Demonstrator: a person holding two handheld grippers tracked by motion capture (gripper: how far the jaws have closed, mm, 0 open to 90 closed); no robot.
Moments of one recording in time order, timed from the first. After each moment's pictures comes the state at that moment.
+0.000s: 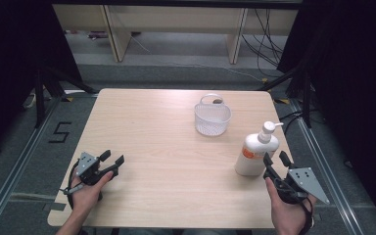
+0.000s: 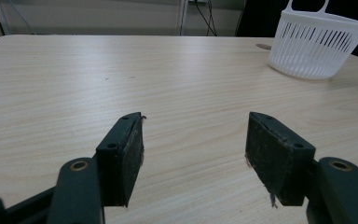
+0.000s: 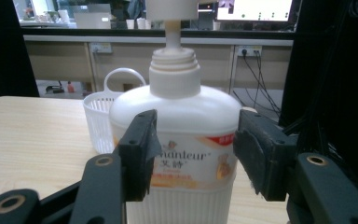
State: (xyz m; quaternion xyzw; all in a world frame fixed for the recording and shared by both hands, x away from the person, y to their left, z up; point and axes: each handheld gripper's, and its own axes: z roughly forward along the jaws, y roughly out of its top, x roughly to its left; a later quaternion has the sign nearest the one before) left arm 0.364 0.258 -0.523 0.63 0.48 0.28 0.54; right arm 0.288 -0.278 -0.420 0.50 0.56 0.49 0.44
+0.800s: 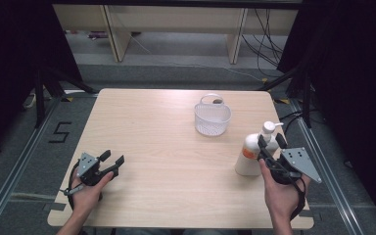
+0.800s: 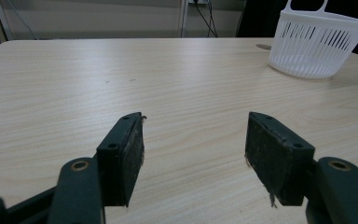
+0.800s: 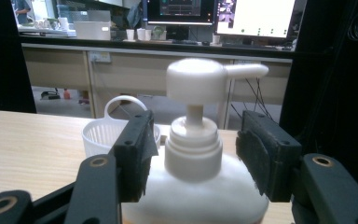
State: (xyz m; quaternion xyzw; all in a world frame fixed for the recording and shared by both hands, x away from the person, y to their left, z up) left arm 0.363 0.256 -0.523 0.64 0.47 0.29 0.54; right arm 0.319 -0.259 -0.388 0.49 0.56 0.49 0.45
